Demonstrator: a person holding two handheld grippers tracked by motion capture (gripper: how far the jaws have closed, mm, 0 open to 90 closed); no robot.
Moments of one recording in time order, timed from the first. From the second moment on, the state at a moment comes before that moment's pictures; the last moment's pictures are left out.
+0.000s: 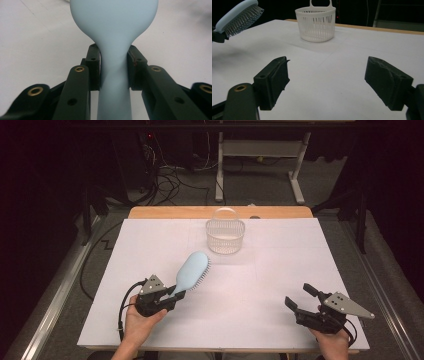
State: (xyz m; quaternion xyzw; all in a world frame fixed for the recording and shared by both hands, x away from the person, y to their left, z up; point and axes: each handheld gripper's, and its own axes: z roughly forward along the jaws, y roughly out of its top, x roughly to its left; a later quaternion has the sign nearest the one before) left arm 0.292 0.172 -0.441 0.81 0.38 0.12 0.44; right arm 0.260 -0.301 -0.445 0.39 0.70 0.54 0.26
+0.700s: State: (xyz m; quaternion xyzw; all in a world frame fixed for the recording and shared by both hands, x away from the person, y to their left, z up) left arm 0.286 0.159 -0.440 0.81 0.35 0.12 0.45; right arm 0.265 -0.254 -0.439 0.35 0.70 0.58 0.21
